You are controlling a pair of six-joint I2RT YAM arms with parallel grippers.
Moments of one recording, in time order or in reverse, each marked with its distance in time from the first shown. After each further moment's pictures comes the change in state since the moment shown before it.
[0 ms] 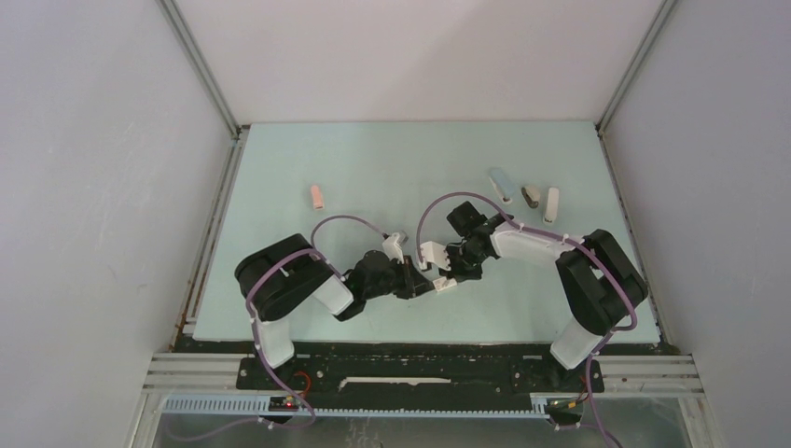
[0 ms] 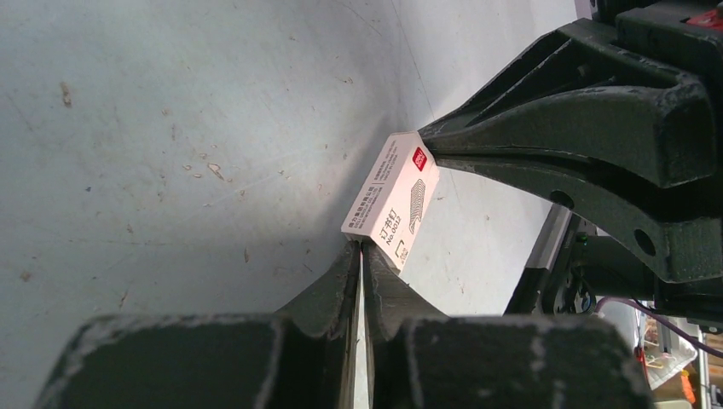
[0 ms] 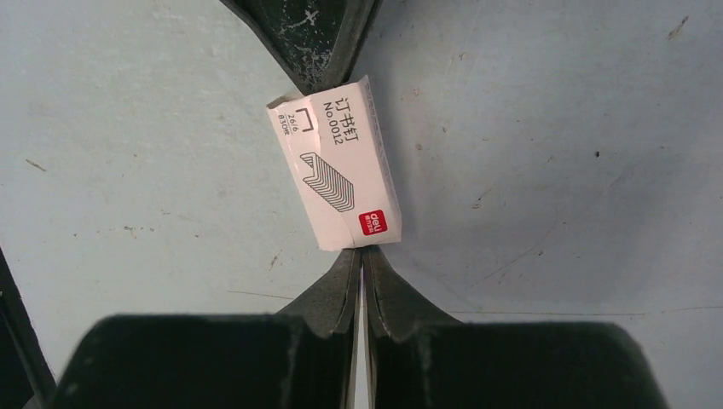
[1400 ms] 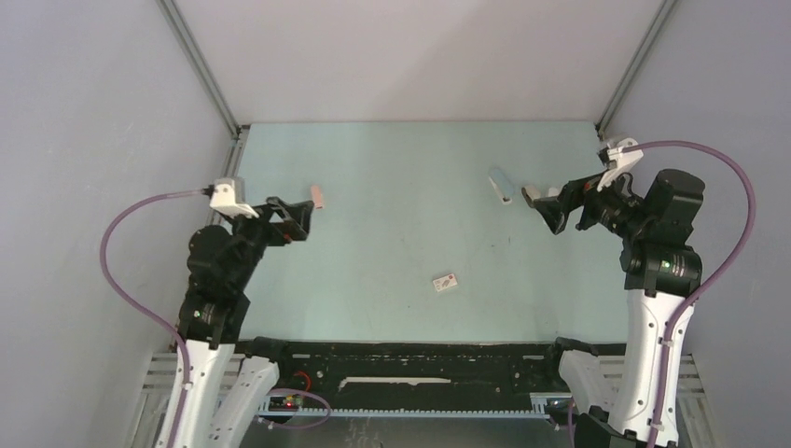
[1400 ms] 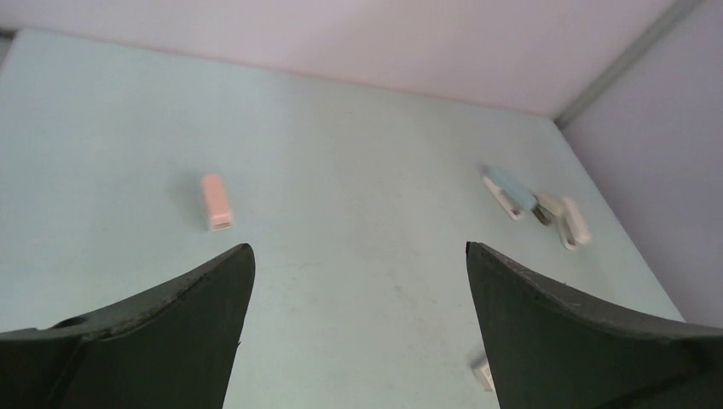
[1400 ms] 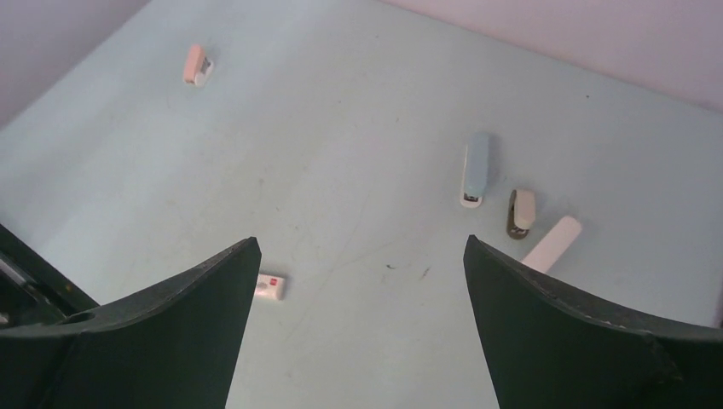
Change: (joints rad) left arm 0.595 -1.323 0.350 -1.316 -0.175 0.488; right arm -0.871 -0.805 0.274 -0.131 -0.442 0.780
